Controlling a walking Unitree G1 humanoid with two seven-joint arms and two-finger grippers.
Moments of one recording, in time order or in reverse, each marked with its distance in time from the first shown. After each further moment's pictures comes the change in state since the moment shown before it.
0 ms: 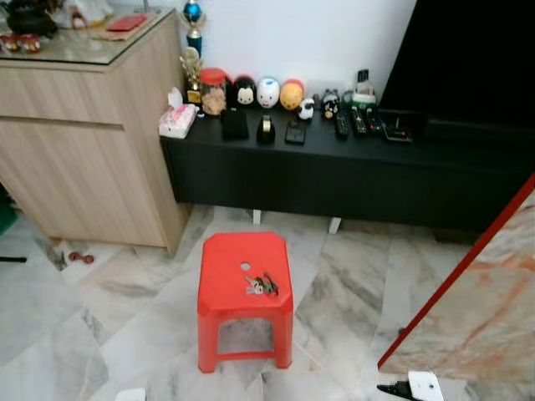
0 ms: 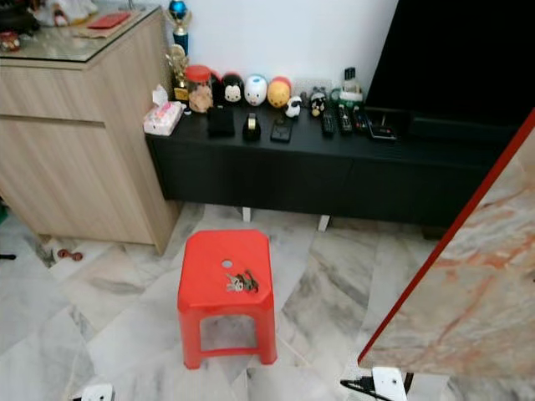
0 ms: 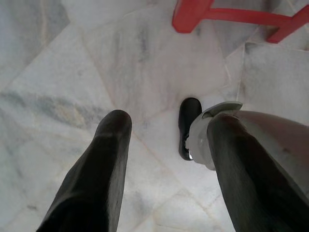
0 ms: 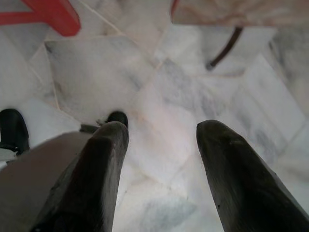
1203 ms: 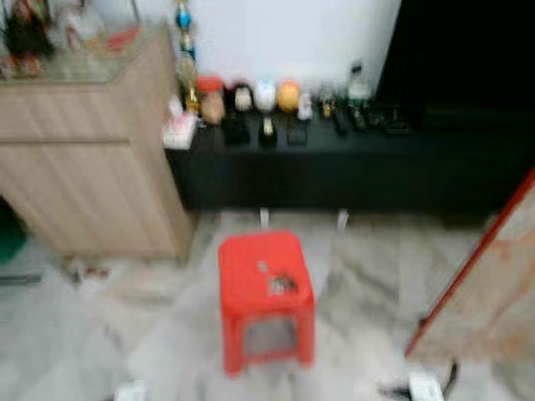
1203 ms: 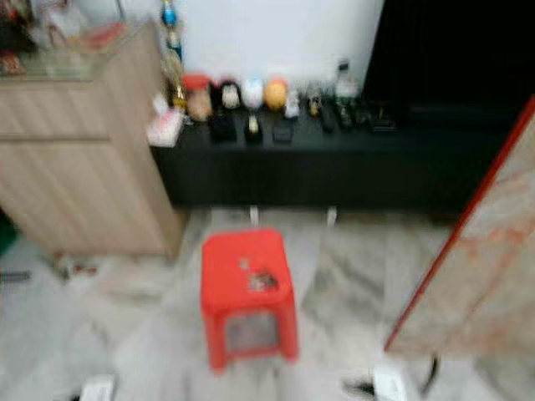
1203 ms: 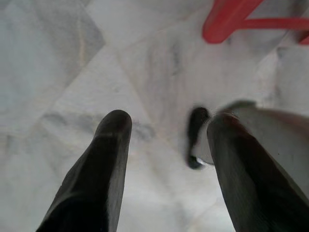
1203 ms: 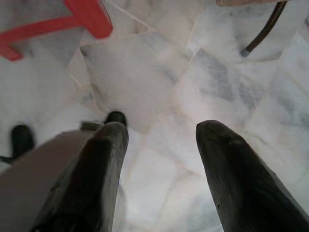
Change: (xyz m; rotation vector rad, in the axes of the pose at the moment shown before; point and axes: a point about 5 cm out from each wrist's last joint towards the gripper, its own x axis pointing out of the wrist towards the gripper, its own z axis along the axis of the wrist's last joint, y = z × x) left arm -0.001 0.003 -0.003 0.024 0.010 -0.016; right arm 0.000 0.002 -0.004 0.042 0.004 -0.015
